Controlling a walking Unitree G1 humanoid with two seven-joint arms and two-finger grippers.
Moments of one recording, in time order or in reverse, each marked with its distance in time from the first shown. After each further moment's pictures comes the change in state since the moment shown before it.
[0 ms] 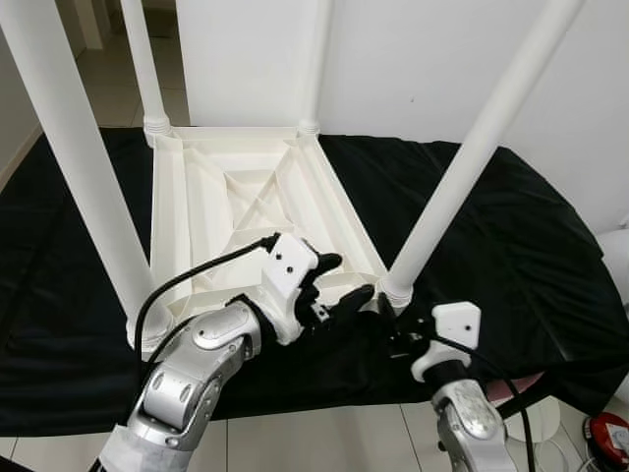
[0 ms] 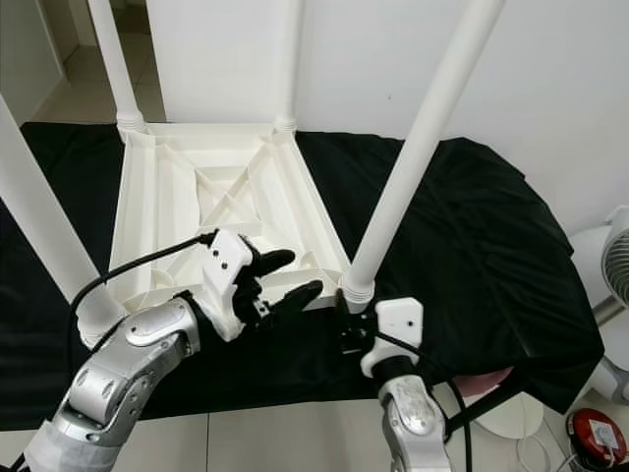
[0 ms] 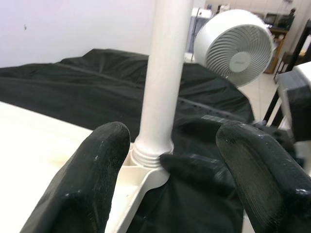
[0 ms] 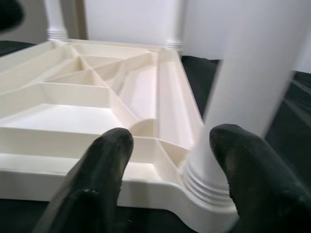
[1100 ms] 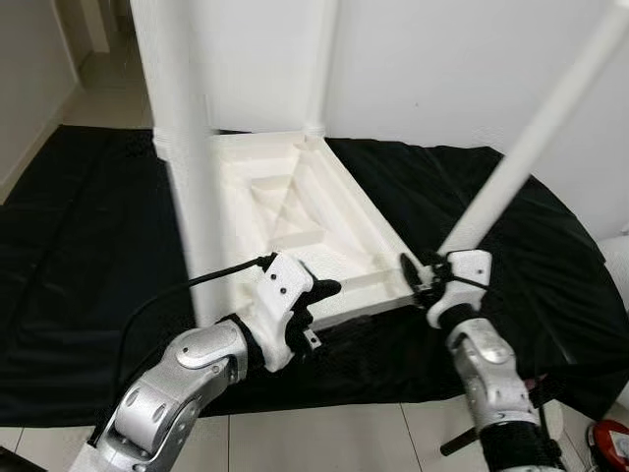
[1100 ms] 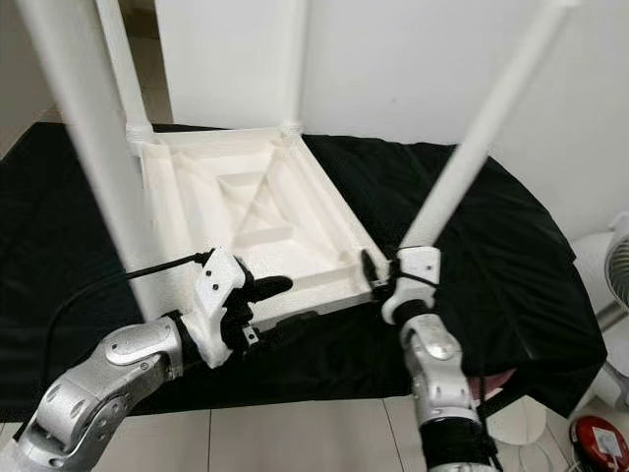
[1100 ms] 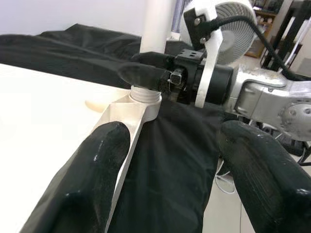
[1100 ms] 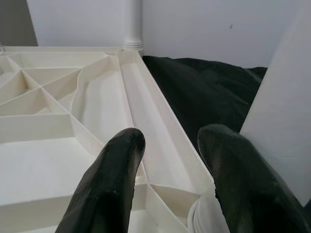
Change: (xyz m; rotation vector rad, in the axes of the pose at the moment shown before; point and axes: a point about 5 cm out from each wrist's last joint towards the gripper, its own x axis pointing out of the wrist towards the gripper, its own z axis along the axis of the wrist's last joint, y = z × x) left arm -0.019 -0.014 -0.006 -0.051 0.097 -0.073; right arm 0.054 -0.075 -0.008 0.007 0.036 -0.107
